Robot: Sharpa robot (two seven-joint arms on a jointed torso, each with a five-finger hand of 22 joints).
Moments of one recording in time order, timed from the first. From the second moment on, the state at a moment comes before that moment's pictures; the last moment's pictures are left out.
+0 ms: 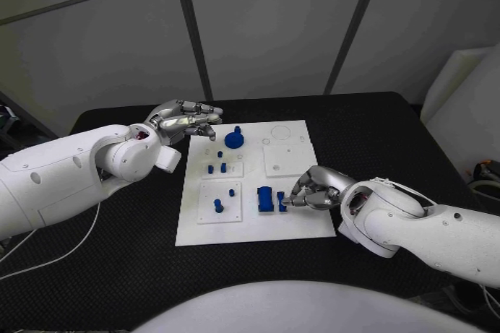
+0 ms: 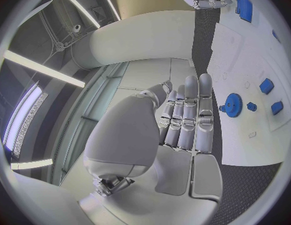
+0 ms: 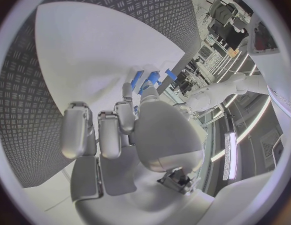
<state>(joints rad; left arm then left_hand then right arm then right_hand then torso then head) 1.10 -0.86 0.07 1.39 -0.13 -0.05 0.17 1.45 -0.10 0.41 0.02 0.13 0.94 0.20 0.18 0.07 0.92 0.14 0.45 0.10 1.03 0.06 0.84 0.29 0.18 1.10 0.14 0.23 1.11 0.90 -0.93 0.03 1.82 -1.37 -0.35 -0.45 1.36 0.06 -0.25 0.25 0.25 1.07 0.07 0.28 0.38 1.40 -0.01 1.21 1.31 1.47 -0.08 1.46 1.31 0.06 1.45 0.04 1.35 1.30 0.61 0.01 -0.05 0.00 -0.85</state>
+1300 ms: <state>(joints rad) 1.01 -0.60 0.07 1.02 0.07 -0.27 0.46 1.41 -0.08 0.11 0.16 0.13 0.90 0.15 0.07 0.07 0.94 0.16 0.06 0.06 0.88 0.17 0.06 0.06 0.18 0.49 0.29 0.06 0.27 1.02 -0.52 0.06 0.94 -0.37 -0.28 0.38 1.58 0.11 -0.21 0.20 0.19 0.95 0.19 0.07 0.12 1.08 0.16 0.07 0.06 1.10 0.13 0.07 0.13 0.17 1.04 0.23 0.07 0.14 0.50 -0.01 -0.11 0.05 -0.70</state>
